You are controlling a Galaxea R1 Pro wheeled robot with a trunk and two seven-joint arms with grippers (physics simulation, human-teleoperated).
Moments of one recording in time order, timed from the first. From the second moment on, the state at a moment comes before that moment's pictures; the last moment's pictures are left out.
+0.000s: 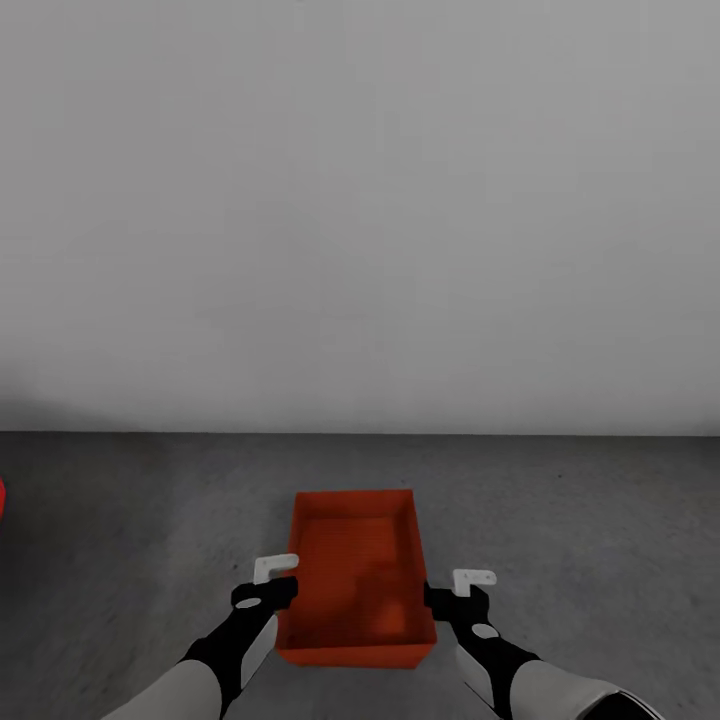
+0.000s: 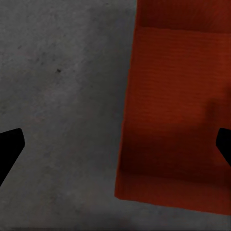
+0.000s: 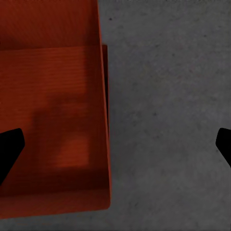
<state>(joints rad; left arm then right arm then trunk) -0.62 -0.13 -0.01 -0.31 0.07 0.03 0.27 -0.68 0.09 0.46 -0.04 -0.46 -0.29 -0.14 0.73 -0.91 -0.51</state>
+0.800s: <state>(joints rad) -0.62 -0.13 -0.01 -0.29 0.08 0.04 0.27 -0.68 0.09 0.46 -0.04 -0.46 -0.29 -0.14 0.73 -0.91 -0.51</state>
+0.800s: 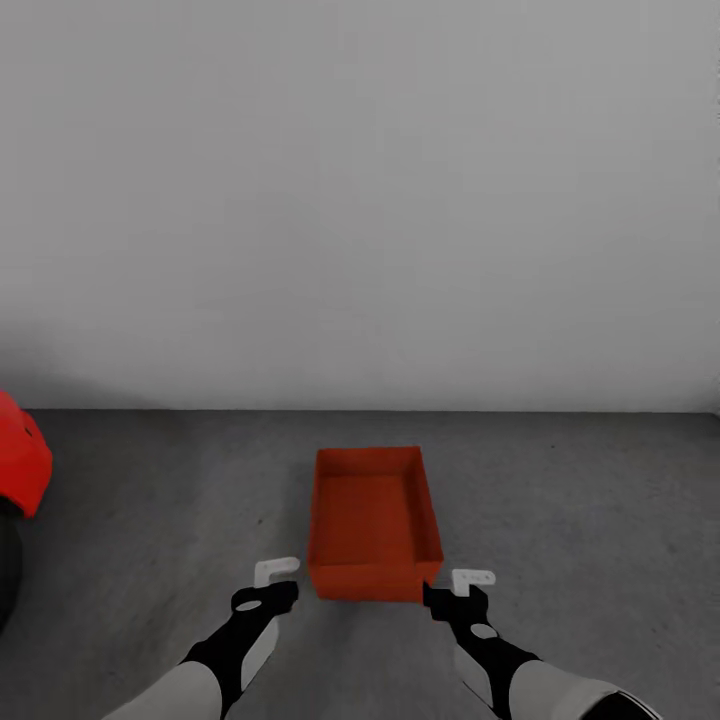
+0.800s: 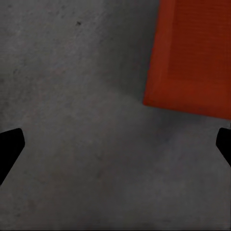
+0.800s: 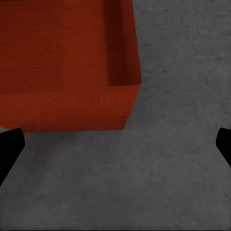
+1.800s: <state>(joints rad) -0.61 0.01 -0.01 -0.04 0.09 0.03 0.25 -0.65 -0.04 0.47 0.03 -0.46 -0.23 -0.13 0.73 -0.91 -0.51</state>
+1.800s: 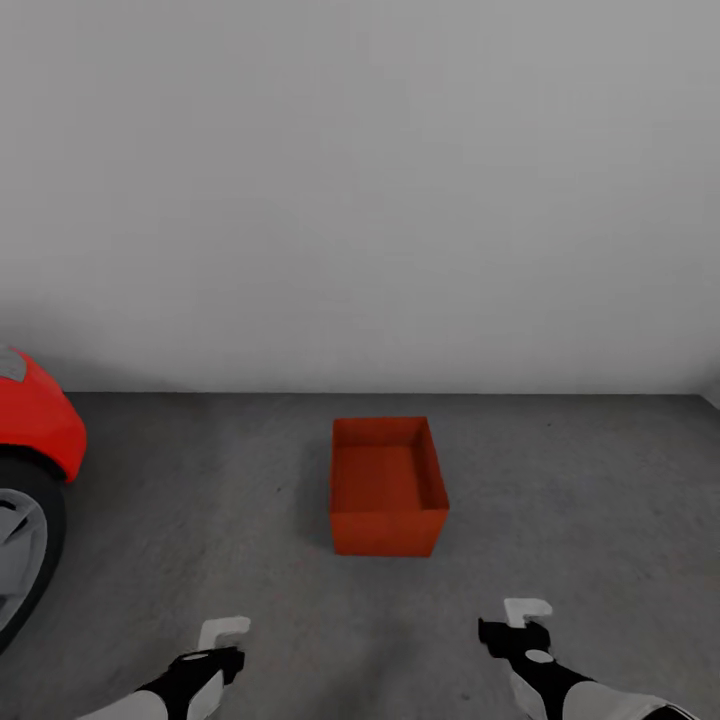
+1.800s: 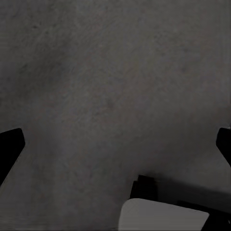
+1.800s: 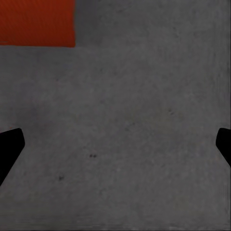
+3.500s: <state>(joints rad) -0.35 0.04 -0.01 0.00 0.11 -0.03 0.15 -0.15 -0.03 0.47 0.03 -0.46 -0.19 -0.06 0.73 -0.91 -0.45</state>
